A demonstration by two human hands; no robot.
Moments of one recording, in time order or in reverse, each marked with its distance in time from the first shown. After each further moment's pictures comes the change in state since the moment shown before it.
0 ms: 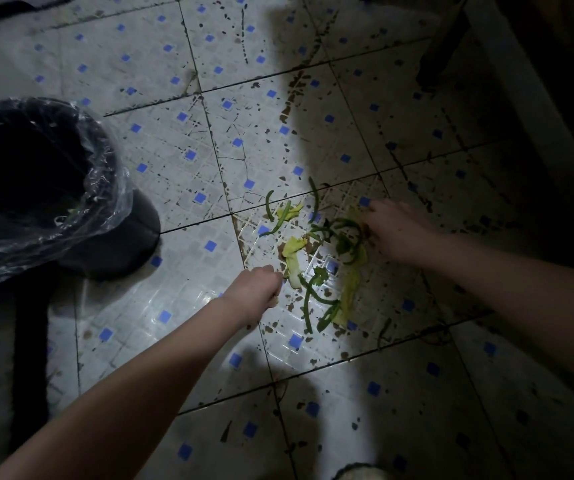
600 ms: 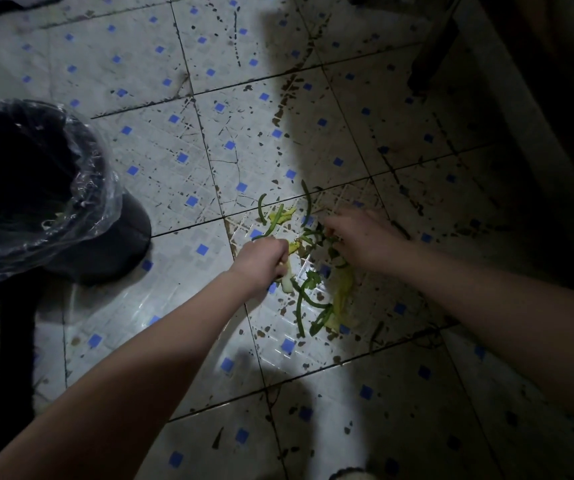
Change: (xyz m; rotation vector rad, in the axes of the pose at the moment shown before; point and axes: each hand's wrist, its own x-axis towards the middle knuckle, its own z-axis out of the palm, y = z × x) left_hand 0.037 0.007 -0.032 -0.158 0.187 -0.055; right_hand 0.004 -0.039 -0.011 0.160 0.065 -0.015
